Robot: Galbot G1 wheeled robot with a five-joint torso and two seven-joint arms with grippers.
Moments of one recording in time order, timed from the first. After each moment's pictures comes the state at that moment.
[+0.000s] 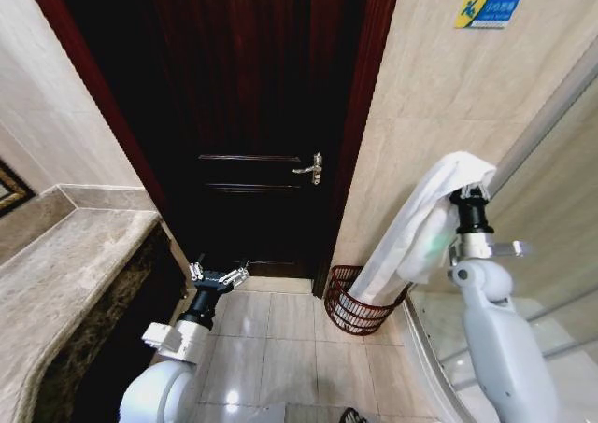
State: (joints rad) left arm 1.75 -1.49 -0.63 -2.41 -0.25 0.05 0.16; right arm -1.04 1.15 0.74 1.76 0.72 0.36 -0.19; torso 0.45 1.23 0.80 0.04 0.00
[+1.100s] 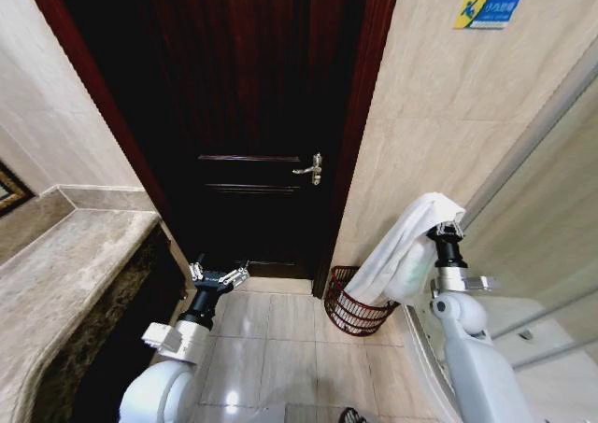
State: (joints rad) left arm 1.75 -1.49 -0.63 -2.41 -0.25 0.05 0.16; right arm -1.20 1.23 0.74 1.74 0.67 0.41 -0.27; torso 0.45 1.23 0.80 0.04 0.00
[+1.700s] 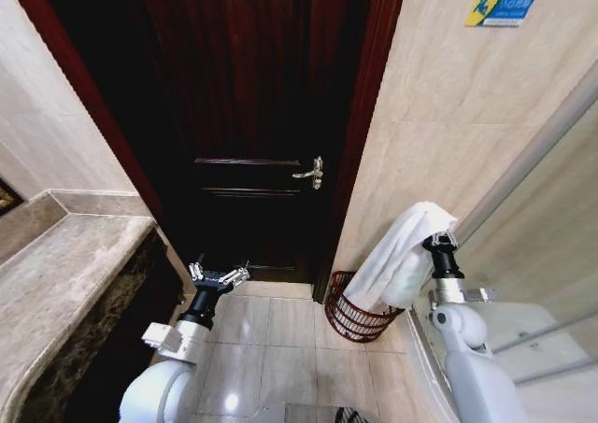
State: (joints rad) left arm 1.76 -1.49 -0.63 -2.41 -0.25 0.05 0.16; right arm -1.24 1.26 0.76 1.78 0.63 0.40 -0.25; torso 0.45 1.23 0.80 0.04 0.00
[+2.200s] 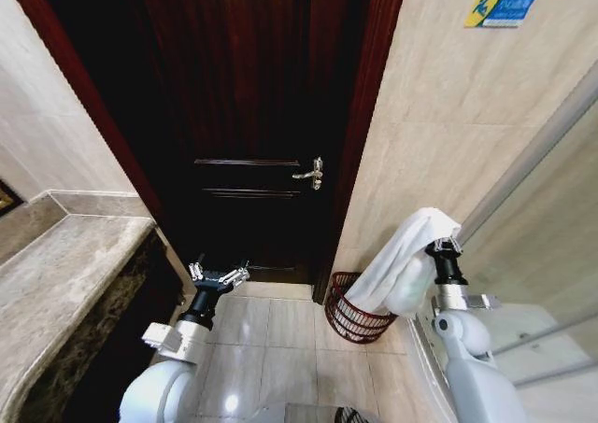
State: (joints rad) left arm 1.76 -1.49 -0.63 -2.41 -0.25 0.05 0.16; right arm -1.29 1.28 0.80 1.78 0.61 0.40 -0.29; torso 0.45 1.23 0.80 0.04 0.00
